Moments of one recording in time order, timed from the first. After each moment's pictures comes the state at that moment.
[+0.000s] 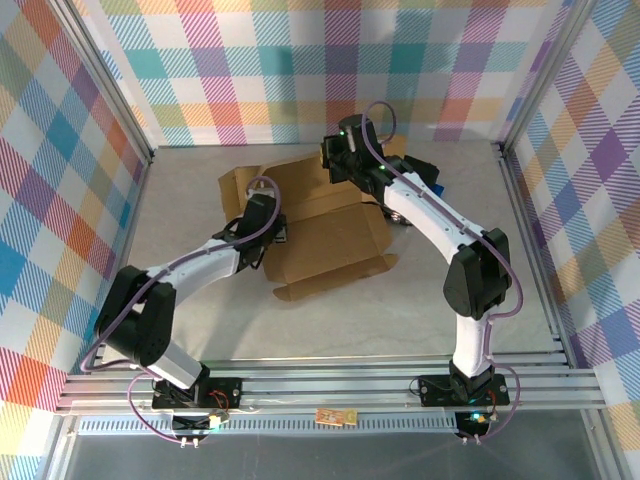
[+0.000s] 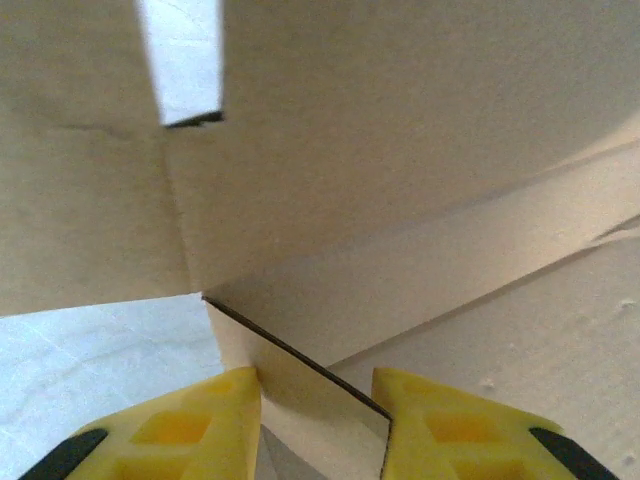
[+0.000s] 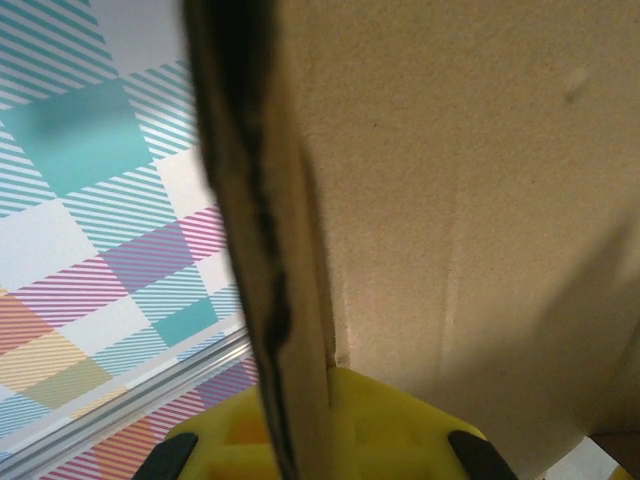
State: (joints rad) left arm -0.50 1.57 0.96 -0.11 -0.29 -0.39; right arm 0.60 1.92 1.83 -0.37 0.02 1.82
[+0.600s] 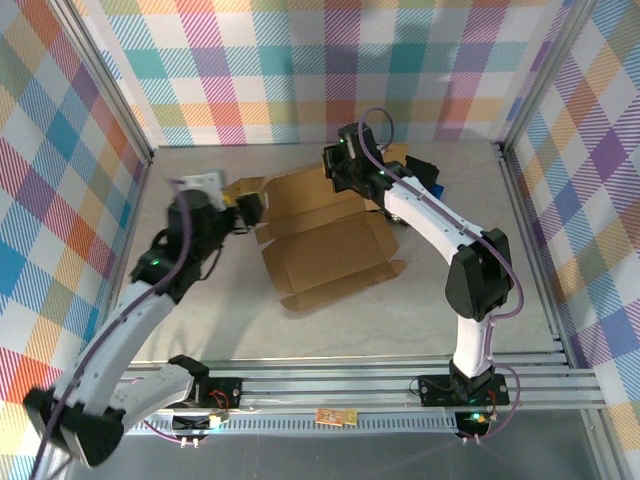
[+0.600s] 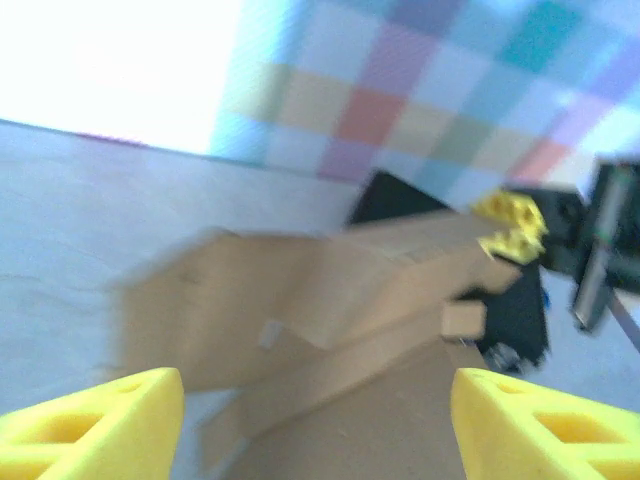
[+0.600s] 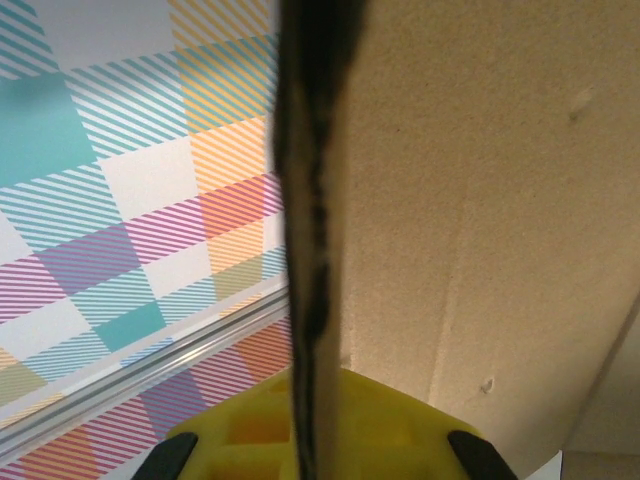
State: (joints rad) left arm -0.34 0.95 1.02 -0.40 -0.09 -0.41; right arm 0.58 1.90 1.75 -0.38 0.02 1.73
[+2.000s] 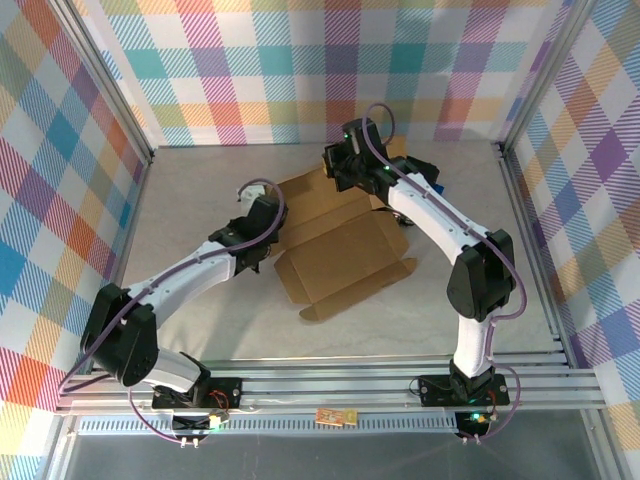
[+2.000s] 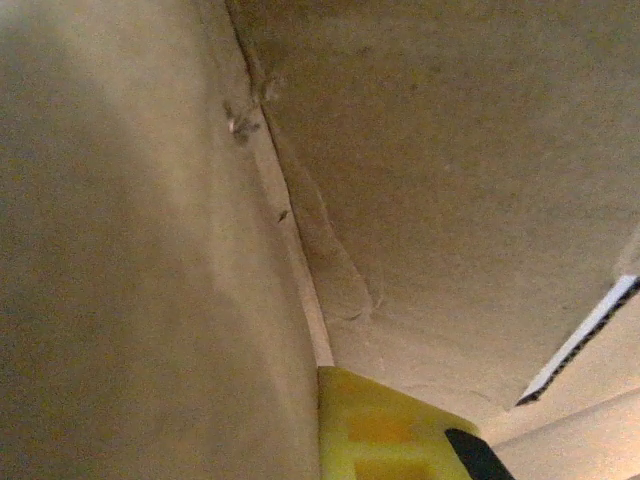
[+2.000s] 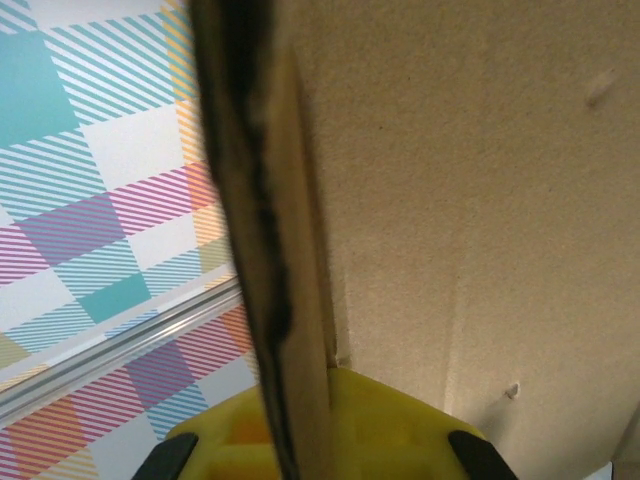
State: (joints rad) left arm -0.58 1.45 1.03 -0.40 -0.67 -0.47; right arm 0.58 1.90 1.79 -0.45 -0.06 1.70
